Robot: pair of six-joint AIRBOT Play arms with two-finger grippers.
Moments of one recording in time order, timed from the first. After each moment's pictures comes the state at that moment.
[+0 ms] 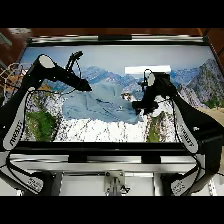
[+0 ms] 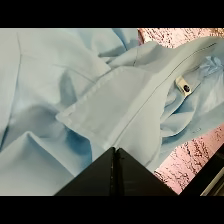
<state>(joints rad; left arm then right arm) -0.19 -1.76 1.74 0.89 -1.27 -1.07 0.26 -1.79 1.52 -1.38 1.48 1.67</state>
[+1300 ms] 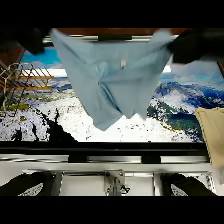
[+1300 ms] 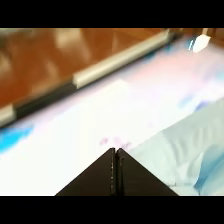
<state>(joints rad) -0.37 -1.15 1.79 1.27 -1.04 -1.20 0.27 -1.15 1.92 -1.34 1.47 1.46</state>
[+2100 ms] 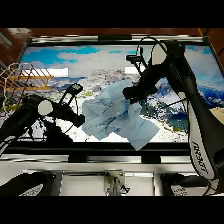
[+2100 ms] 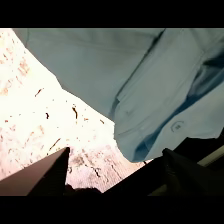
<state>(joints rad) -0.43 -1.15 0.99 1.39 -1.03 -1.31 0.41 -1.57 1.81 -1.29 1.74 1.59</state>
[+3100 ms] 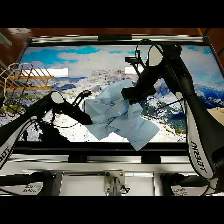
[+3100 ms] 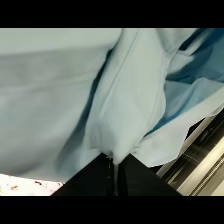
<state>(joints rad) -0.29 -1.48 1.08 0.91 -1.13 -0.92 0.42 -1.58 1.81 -1.31 1.74 1.64</state>
